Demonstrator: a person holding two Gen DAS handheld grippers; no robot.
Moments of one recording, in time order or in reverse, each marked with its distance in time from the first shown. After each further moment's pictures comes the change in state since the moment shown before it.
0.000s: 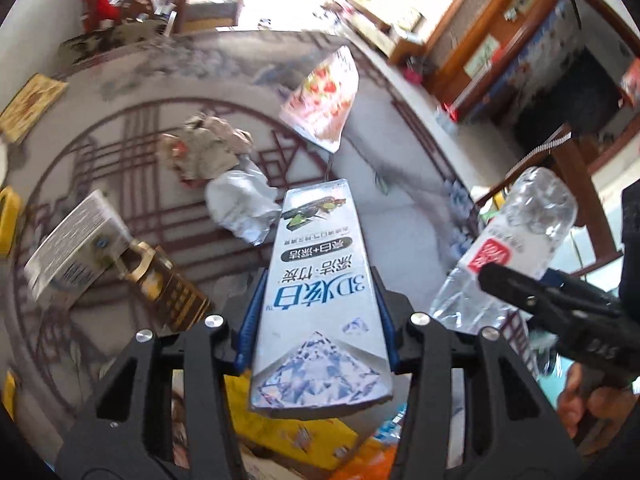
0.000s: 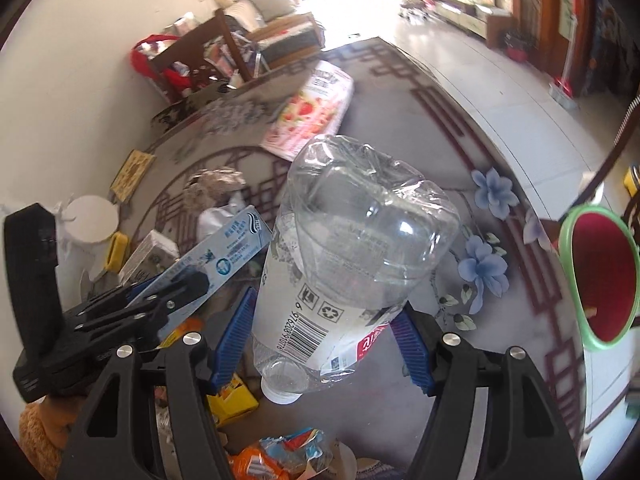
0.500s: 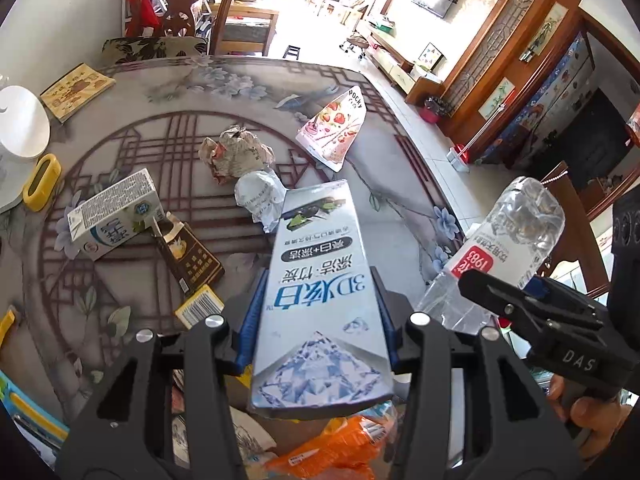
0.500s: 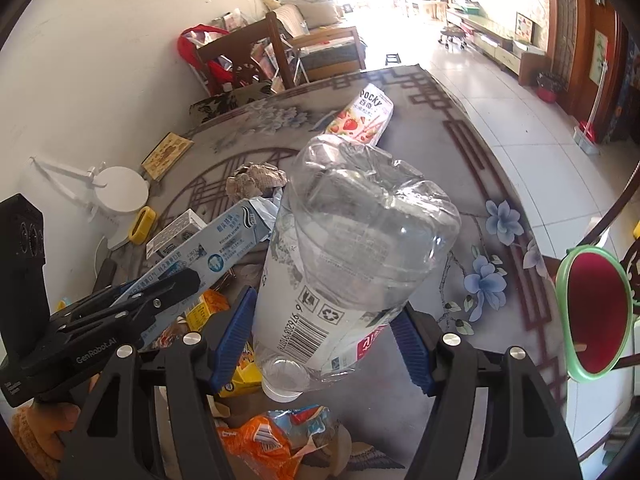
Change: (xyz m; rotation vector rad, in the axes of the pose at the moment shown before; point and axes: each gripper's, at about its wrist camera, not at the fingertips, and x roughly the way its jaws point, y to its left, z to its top) left arm -0.049 -0.021 -0.032 -0.091 -0.108 0.042; right arm -0.033 0.015 -0.015 -0.137 -0.045 0.035
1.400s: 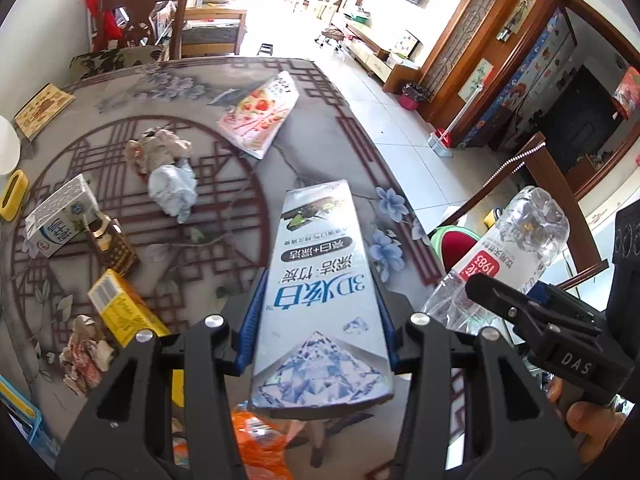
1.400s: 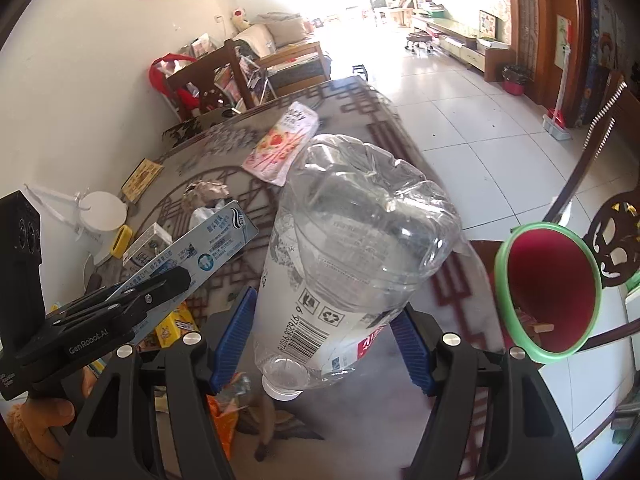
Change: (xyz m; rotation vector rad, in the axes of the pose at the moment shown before) left arm 0.017 -0.102 -0.017 0.078 0.019 -0.027; right arm -0.054 -0.092 -0.030 0.108 -0.056 -0.046
